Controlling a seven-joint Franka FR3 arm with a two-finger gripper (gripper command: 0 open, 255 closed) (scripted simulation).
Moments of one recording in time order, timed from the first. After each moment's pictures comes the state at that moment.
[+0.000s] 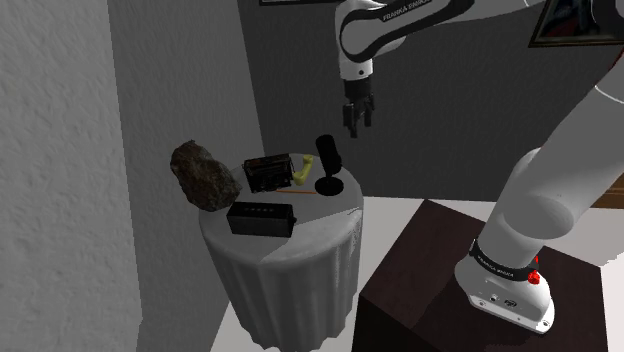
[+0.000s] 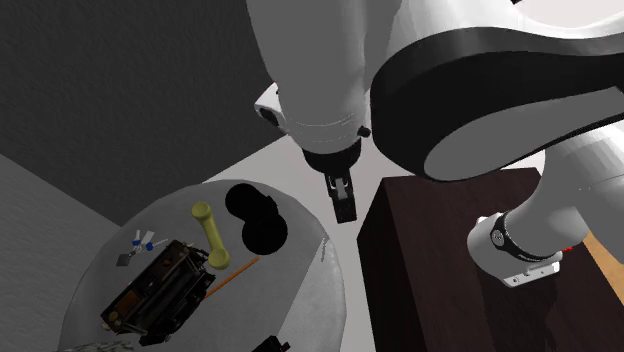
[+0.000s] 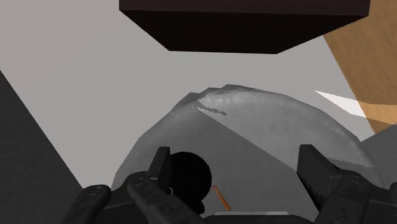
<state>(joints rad) -0.03 -0.21 -0.04 -2.15 -0.04 1.77 -0.12</state>
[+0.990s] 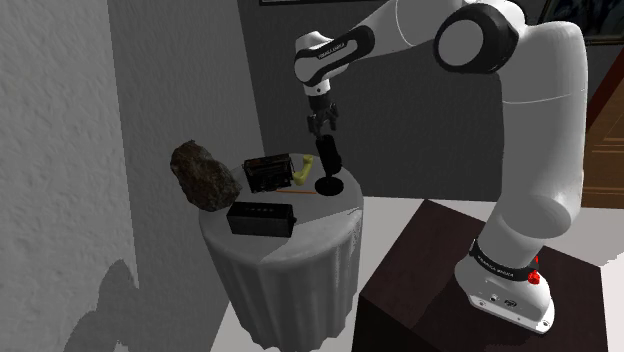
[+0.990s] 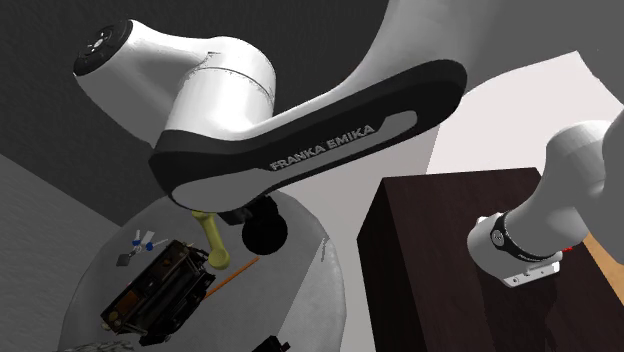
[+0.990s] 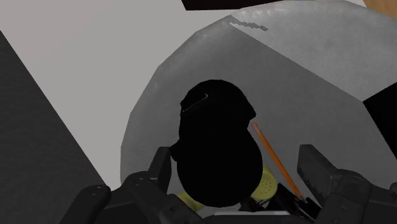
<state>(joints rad) -0.05 0.39 -0.07 -1.60 -0.06 1.82 -0.12</state>
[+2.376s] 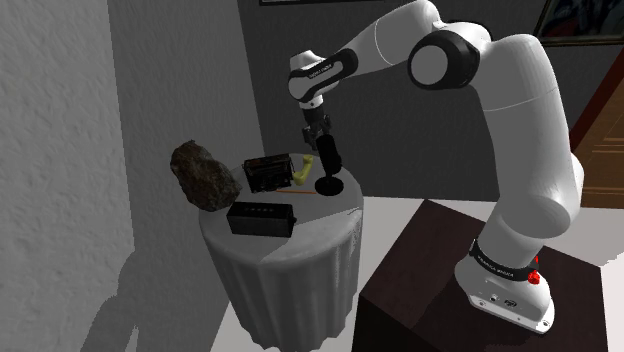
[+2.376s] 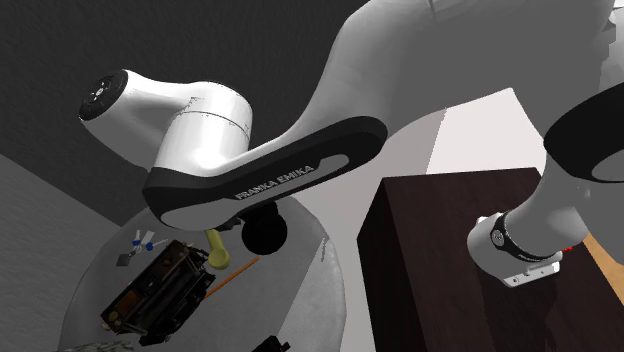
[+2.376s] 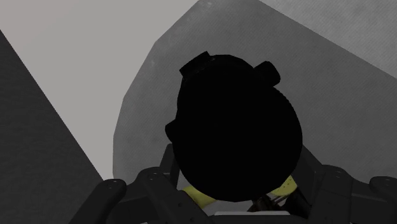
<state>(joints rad) -0.06 0.56 -0.07 -1.48 -0.06 1.87 -0.12</state>
